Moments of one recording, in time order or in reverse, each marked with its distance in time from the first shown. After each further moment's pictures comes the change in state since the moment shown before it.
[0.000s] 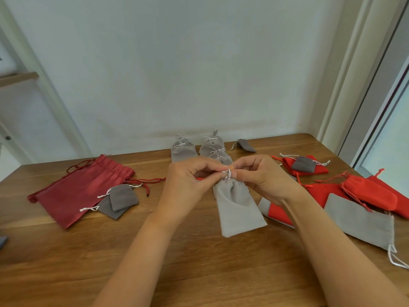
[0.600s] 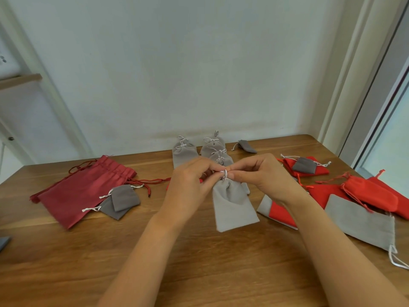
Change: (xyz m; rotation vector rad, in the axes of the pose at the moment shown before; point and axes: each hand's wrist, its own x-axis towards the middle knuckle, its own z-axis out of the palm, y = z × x) left_hand 0.000 -0.016 0.000 0.379 0.024 0.183; right_hand 0.000 0.000 -0.001 -0.242 0.083 -0.110
